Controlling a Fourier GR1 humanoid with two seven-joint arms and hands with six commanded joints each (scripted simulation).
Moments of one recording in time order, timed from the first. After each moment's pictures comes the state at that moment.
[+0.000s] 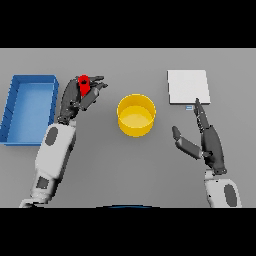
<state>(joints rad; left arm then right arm) -0.54 0.01 0.04 -1.04 -0.09 0.05 -0.15 0.06 -0.07 0.10 -1.68 0.19 -0.02 -0.11</state>
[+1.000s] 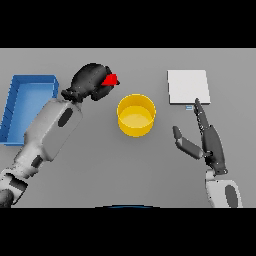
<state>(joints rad) -0.81 0.25 -0.39 -0.99 -0.63 -0.10 0.07 0.07 -0.08 0.11 -1.71 0.21 -0.01 -0.08</state>
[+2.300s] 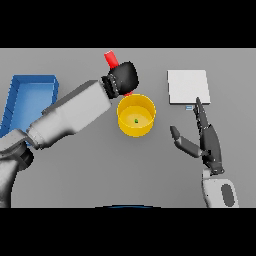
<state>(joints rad) -1.22 0.25 -0.99 -0.73 -1.22 -0.30 -0.19 0.06 -0.04 0.10 -1.68 0.19 -0.04 -0.09</state>
